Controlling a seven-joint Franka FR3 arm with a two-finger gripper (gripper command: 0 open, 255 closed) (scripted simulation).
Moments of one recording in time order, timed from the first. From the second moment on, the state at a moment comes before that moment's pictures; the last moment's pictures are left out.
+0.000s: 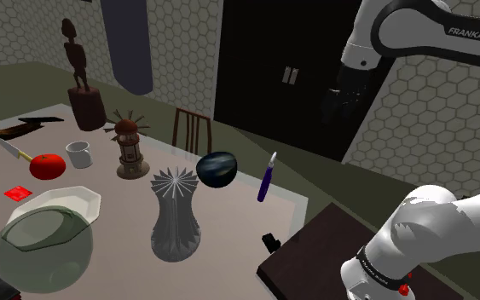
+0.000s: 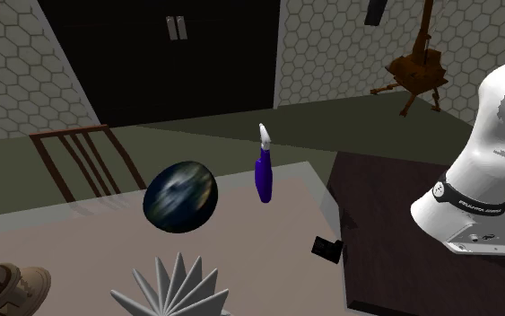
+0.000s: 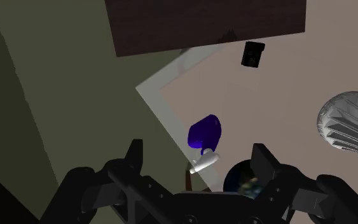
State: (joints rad) arm 0.01 -0.74 -0.01 -2.28 -0.10 1.54 0.17
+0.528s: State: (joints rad) arm 0.03 -0.79 0.04 -2.49 -0.07 1.70 0.25
